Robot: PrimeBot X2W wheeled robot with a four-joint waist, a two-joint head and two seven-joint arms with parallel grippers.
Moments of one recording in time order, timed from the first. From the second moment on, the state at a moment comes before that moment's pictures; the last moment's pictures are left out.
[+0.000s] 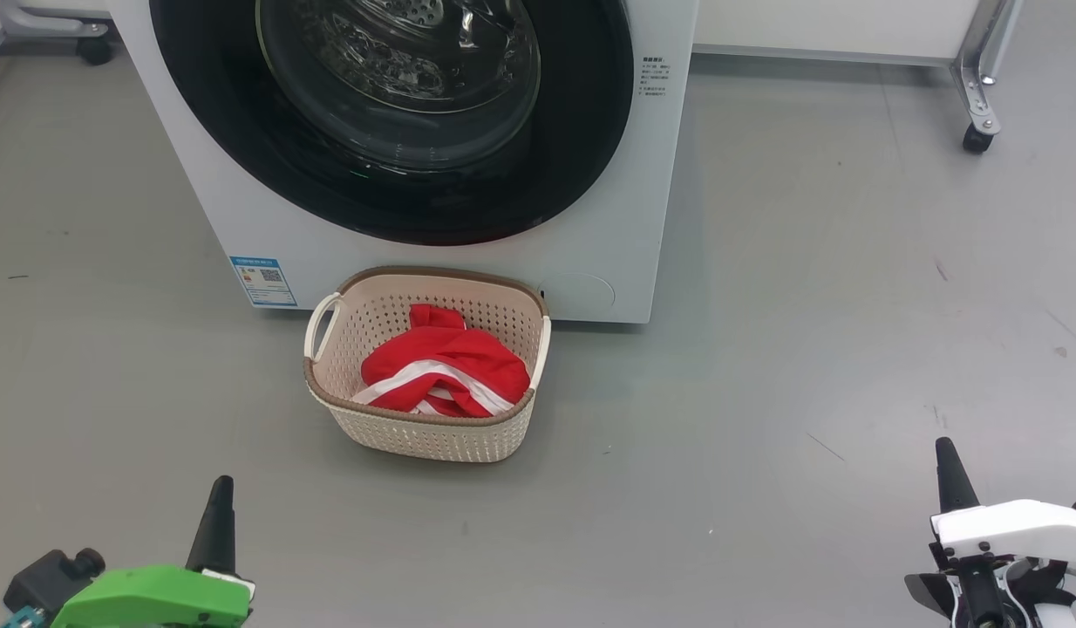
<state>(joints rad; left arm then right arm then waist) 0.01 0.05 -0.04 0.26 -1.18 -0.12 -0.03 0.00 -0.03 -0.10 0.26 1.15 0.07 0.01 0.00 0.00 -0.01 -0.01</state>
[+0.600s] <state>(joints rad) -0.02 0.05 -0.01 0.26 -1.39 -0.12 0.01 -0.03 -0.03 -0.12 0.27 1.35 0.10 0.06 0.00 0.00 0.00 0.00</state>
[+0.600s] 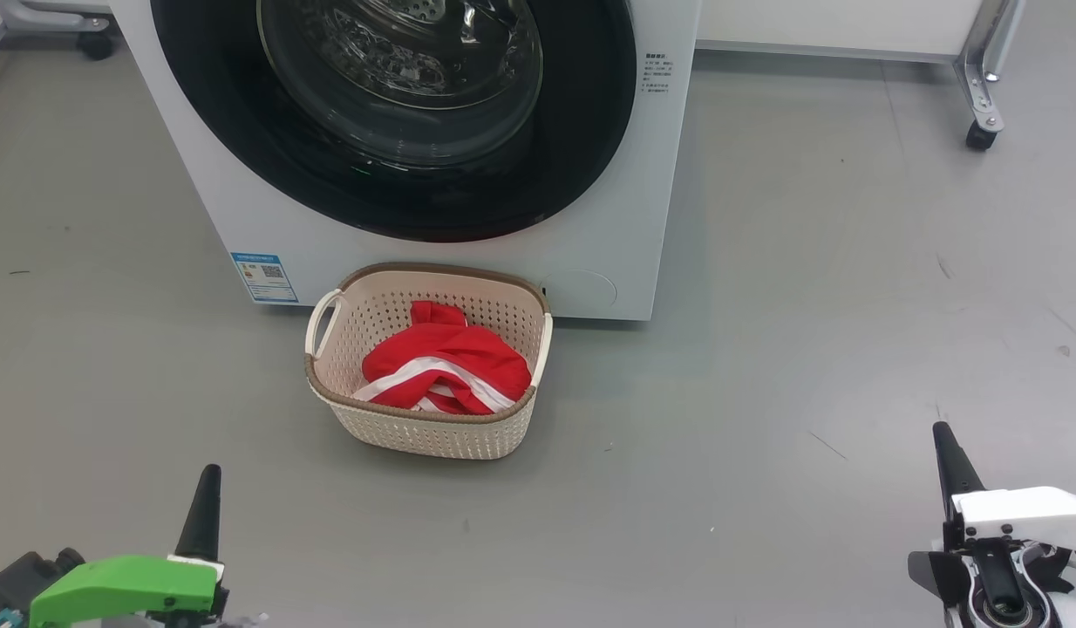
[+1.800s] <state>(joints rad) -0.05 0.06 0.03 0.28 -1.64 -0.12 0.07 -0.06 -0.03 -0.15 0.28 1.60 0.12 0.12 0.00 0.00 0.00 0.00</state>
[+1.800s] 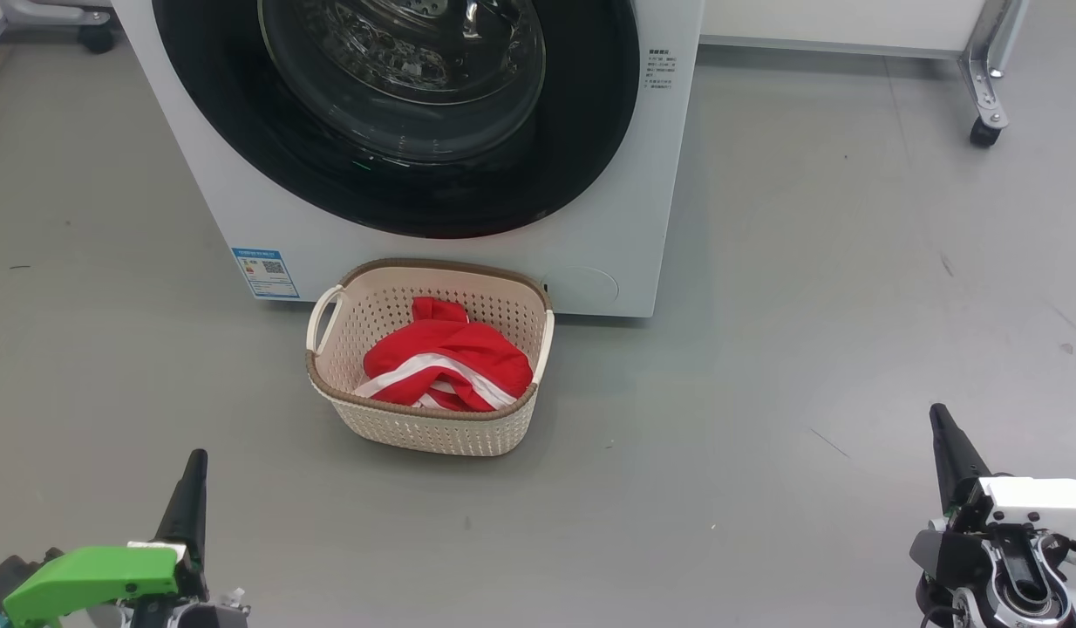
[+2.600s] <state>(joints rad) -0.05 0.06 0.03 0.28 -1.64 -0.12 0.07 -0.06 -0.03 -0.14 0.28 1.60 0.12 0.12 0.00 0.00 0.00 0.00</state>
